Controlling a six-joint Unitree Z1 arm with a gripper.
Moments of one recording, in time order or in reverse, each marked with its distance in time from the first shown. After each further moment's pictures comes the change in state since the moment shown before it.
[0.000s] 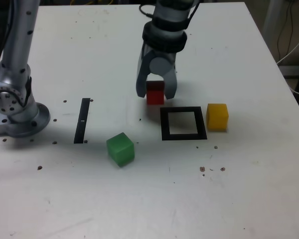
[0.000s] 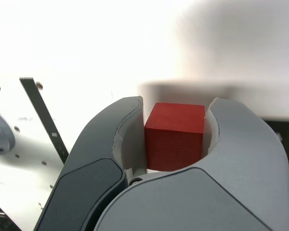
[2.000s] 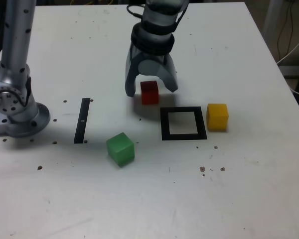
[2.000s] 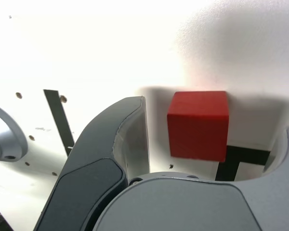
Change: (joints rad) arm 0.067 -0.023 0.156 -0.103 0.042 -0.012
